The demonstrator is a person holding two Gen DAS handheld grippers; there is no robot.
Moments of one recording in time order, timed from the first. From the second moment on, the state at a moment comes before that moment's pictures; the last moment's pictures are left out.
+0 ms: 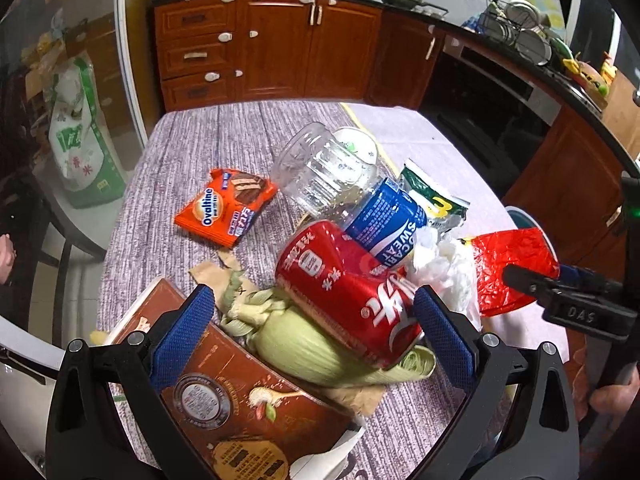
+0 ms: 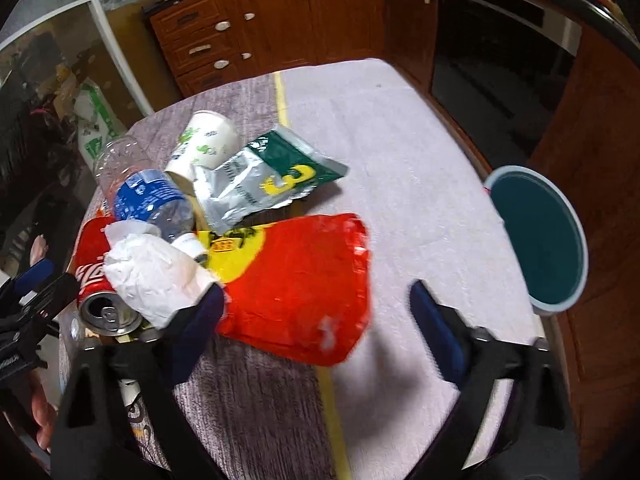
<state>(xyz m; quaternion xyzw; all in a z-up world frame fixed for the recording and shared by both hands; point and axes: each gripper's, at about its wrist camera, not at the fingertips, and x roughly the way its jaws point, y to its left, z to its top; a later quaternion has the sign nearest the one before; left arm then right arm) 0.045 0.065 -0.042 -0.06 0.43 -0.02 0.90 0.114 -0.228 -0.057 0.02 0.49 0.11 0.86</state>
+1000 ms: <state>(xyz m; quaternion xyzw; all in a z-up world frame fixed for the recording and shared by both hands) 0.054 0.012 -0.057 -0.07 0.47 -0.07 0.88 0.063 -0.280 -0.031 -0.03 0.47 0.13 0.87</state>
